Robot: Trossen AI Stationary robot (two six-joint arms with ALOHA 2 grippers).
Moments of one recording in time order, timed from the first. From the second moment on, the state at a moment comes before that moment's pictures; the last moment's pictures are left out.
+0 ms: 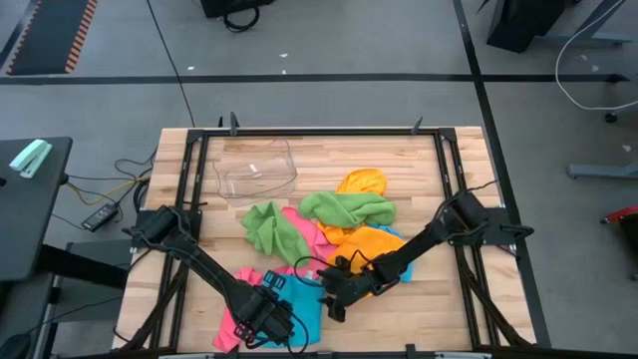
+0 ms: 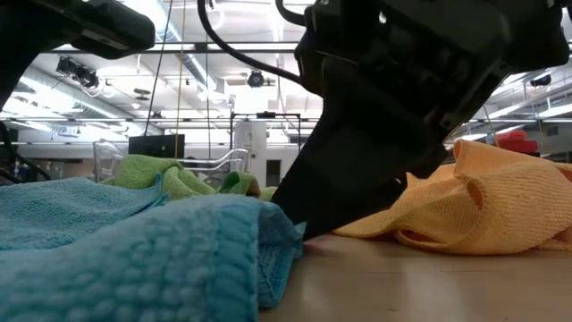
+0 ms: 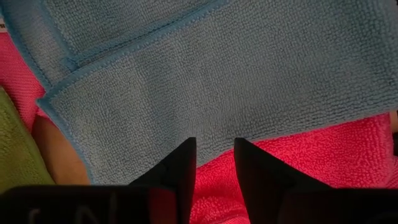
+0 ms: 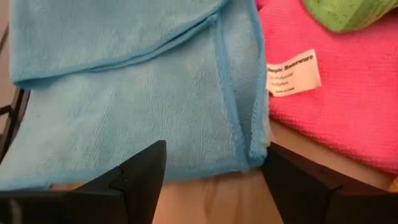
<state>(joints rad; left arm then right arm) -0.70 2.01 1.57 -1.09 -0.06 -0.20 0.49 2.09 1.12 0.19 0.31 0.67</state>
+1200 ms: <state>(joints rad) -0.69 2.00 1.66 -0.95 -0.37 0.04 0.41 1.84 1.17 -0.36 0.29 0.49</state>
